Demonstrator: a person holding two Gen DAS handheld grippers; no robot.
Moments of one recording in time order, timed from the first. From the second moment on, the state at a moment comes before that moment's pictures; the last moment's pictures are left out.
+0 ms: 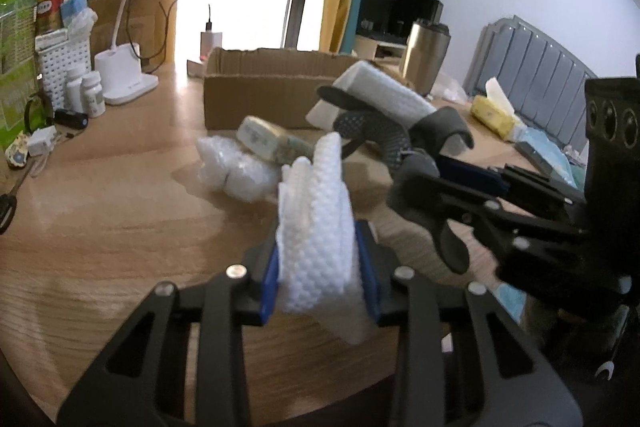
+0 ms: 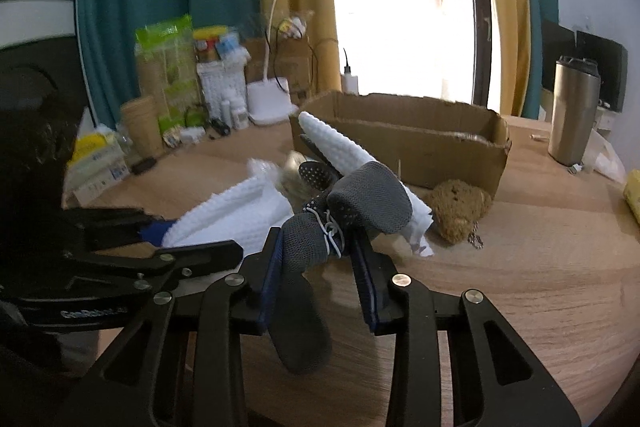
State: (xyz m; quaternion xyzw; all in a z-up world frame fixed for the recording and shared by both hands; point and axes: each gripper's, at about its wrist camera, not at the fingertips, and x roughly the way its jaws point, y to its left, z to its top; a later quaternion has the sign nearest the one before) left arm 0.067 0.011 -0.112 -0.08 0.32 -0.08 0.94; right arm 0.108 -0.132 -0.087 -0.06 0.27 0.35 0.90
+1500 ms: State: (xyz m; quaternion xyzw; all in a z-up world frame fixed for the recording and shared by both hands) left arm 0.072 0.043 -0.112 -0.12 0.30 -0.07 0.94; right arm 0.161 -0.108 -0.096 -0.08 0.32 0.31 0.89
